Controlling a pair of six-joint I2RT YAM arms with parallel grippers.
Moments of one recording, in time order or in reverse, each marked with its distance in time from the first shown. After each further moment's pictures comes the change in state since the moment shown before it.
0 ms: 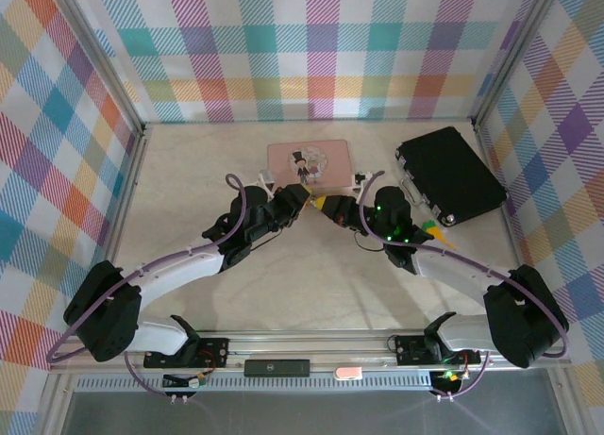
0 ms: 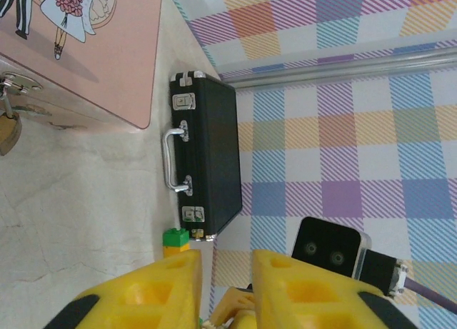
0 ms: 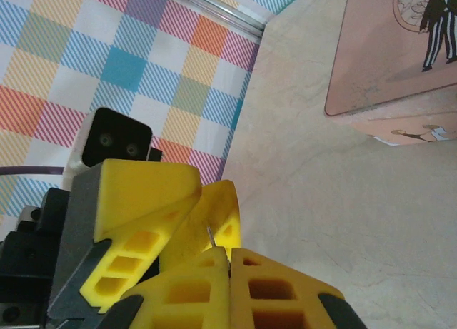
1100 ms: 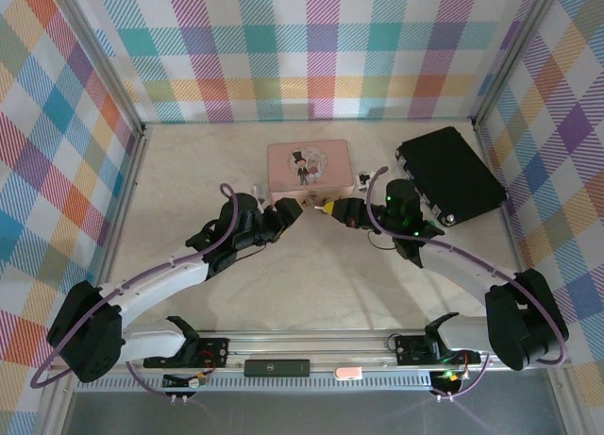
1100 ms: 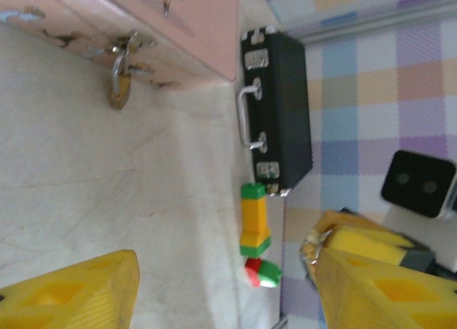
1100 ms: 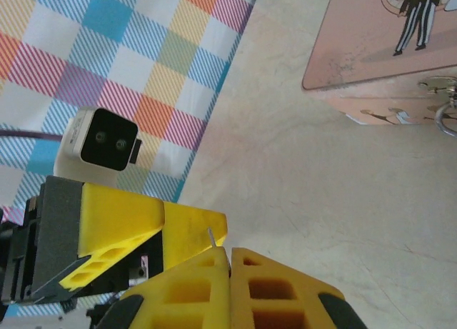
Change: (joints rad) left arm 0.040 -0.135 -0.061 -0.266 0.073 0.143; right arm -0.110 -0.008 0.014 -0.135 -0.193 -0.178
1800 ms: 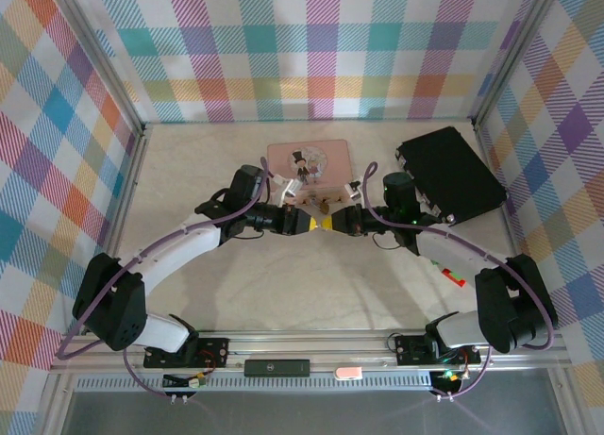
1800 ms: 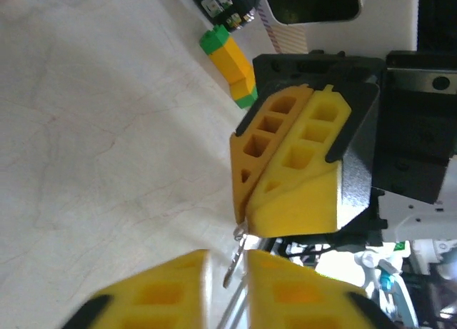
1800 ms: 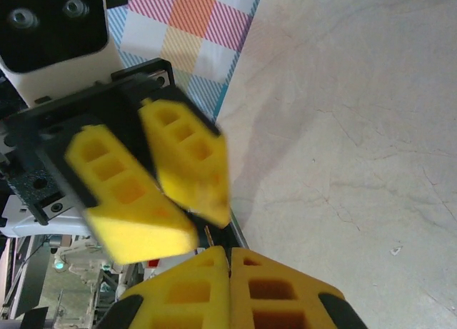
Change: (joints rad) left arm 0.108 0.201 0.269 -0.319 0.585 0.727; right arm -0.068 0.089 0.074 -0.201 -0.404 -0.134
